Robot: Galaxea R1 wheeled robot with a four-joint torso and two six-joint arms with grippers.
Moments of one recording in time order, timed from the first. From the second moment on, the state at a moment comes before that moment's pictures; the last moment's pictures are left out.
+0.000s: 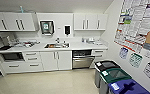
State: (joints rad) left arm 1.47 2.84 -2.58 1.24 -0.30 -1.15; right arm -1.50 3.00 -2.70 -0.49 0.14 0.64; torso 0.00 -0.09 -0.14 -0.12
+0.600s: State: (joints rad) left arm 1.47 2.84 -2.58 1.24 -0.30 -1.15; right arm -1.50 3.00 -2.70 -0.49 0.13 0.64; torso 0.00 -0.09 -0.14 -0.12
